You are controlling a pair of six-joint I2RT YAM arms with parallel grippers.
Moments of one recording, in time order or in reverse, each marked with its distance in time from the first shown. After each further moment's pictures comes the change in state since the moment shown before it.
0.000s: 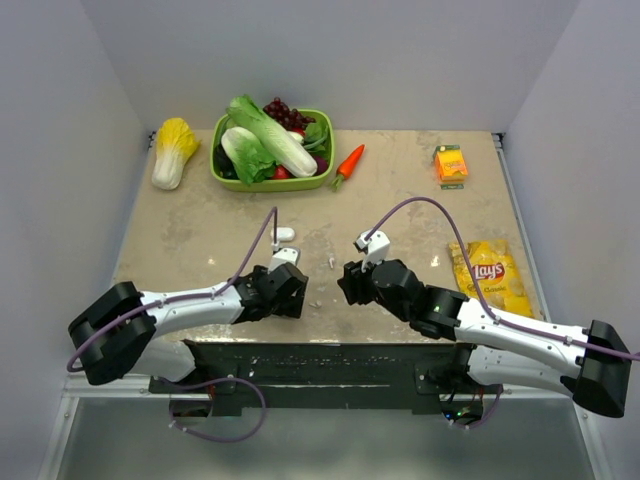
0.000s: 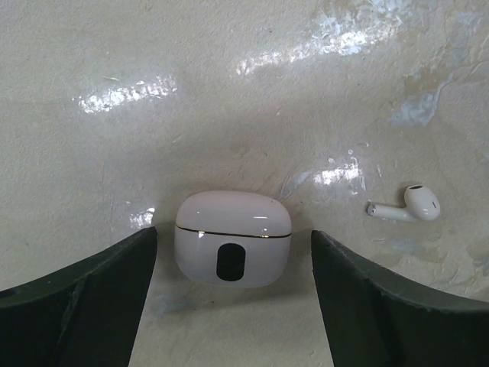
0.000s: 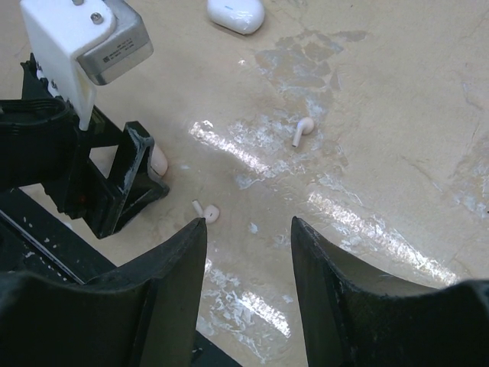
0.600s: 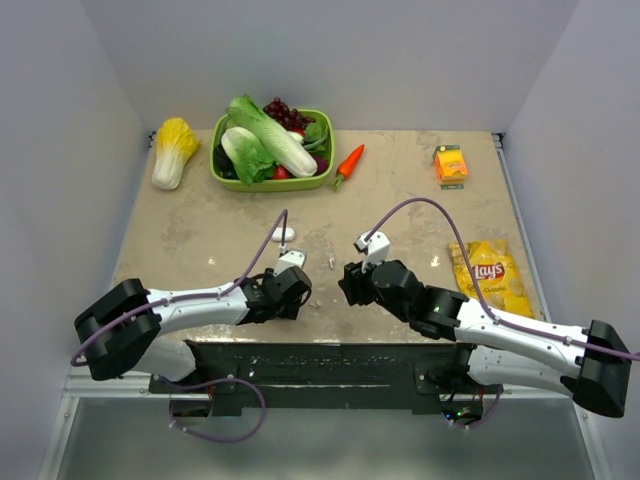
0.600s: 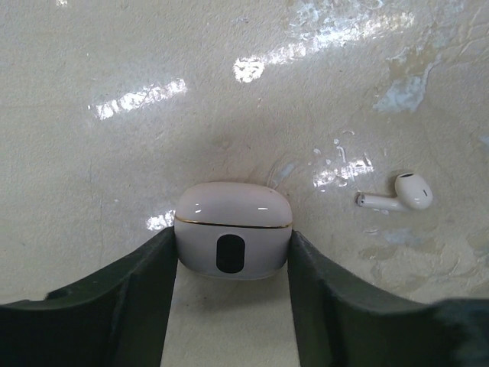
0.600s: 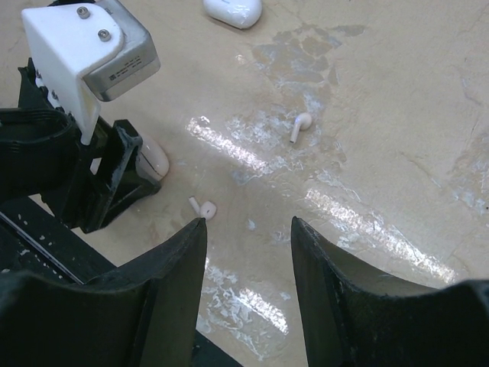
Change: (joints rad) left arm -0.053 0.042 0.037 -0.040 -0.035 0.009; right arm 0.000 0.000 -0.005 -0.003 0.001 0.000
